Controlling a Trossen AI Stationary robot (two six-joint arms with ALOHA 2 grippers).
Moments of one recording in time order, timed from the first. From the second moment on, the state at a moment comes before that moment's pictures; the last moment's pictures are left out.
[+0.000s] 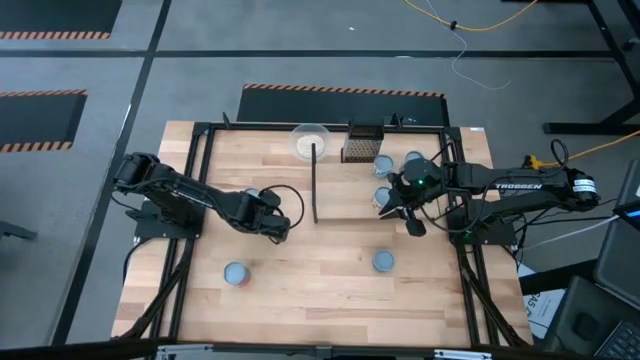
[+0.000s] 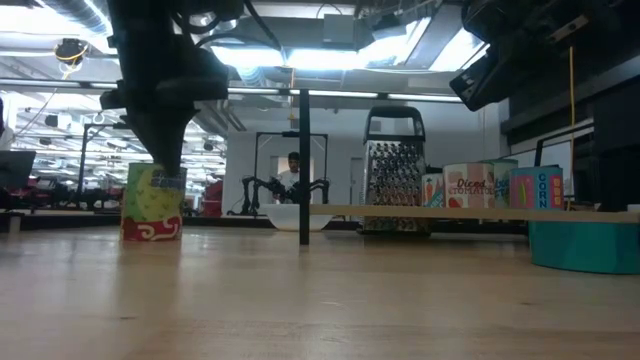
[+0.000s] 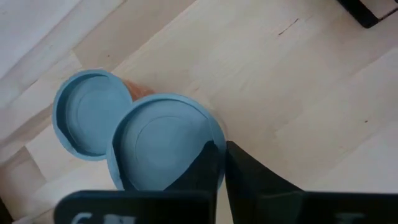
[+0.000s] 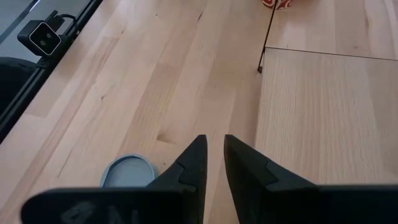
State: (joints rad) left arm -0.22 1.55 1.03 -0.96 -0.37 -1.14; right arm -0.13 1.01 0.71 -0.46 -0.37 -0.21
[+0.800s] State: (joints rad) left arm -0.47 1.52 1.25 -0.79 -0.17 -0.76; right arm -0.13 1.01 0.70 -0.48 -0.37 -0.16
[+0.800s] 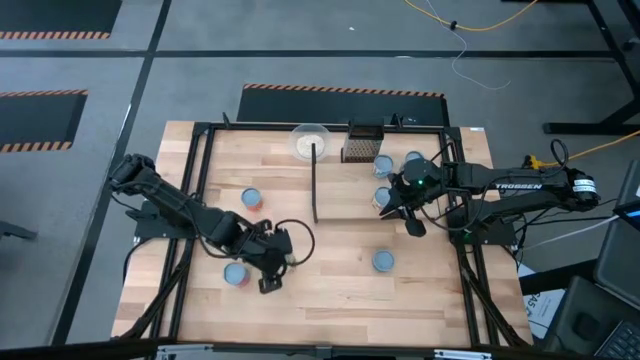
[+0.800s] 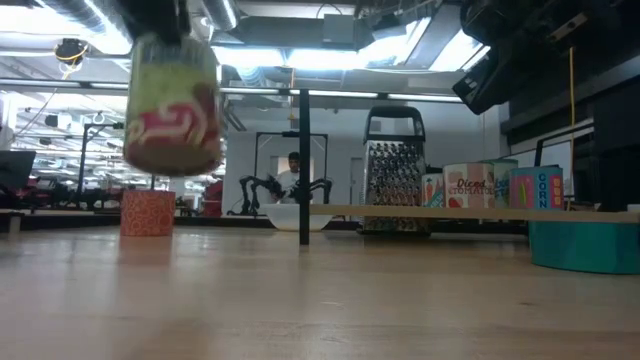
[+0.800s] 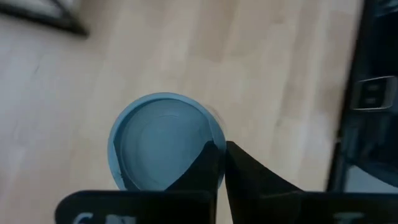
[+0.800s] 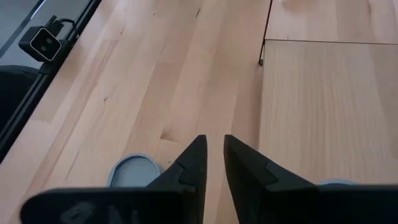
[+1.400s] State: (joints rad) left arm -0.53 1.52 1.27 -0.49 -0.14 -0.50; right arm -0.13 1.01 0.70 -0.48 -0.37 -0.16
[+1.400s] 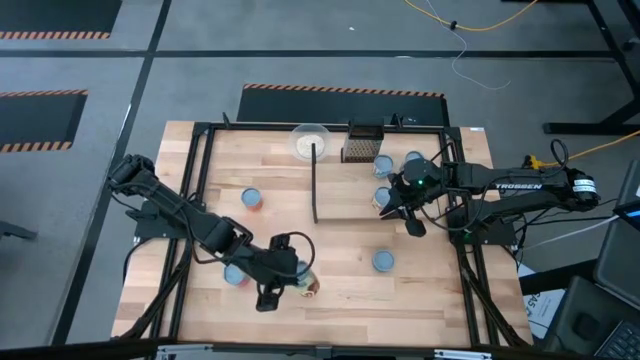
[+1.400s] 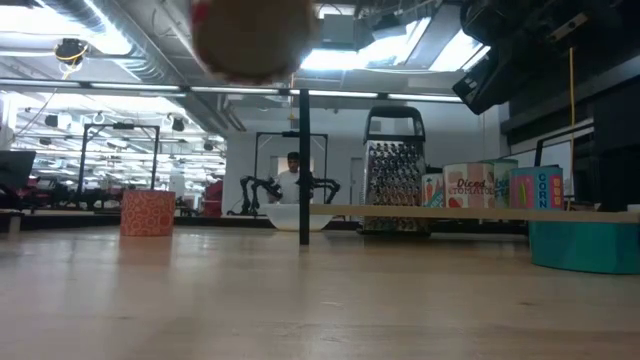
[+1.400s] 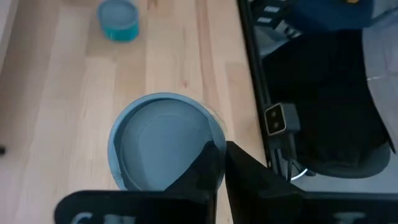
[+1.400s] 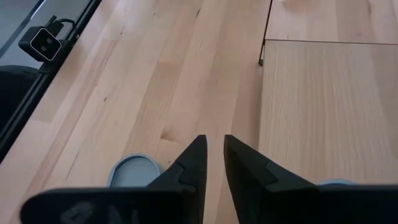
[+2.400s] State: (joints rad) left arm -0.34 1.62 1.46 -0.41 -0.06 -0.19; right arm -0.13 0.80 0.70 -0.50 -0.31 -0.16
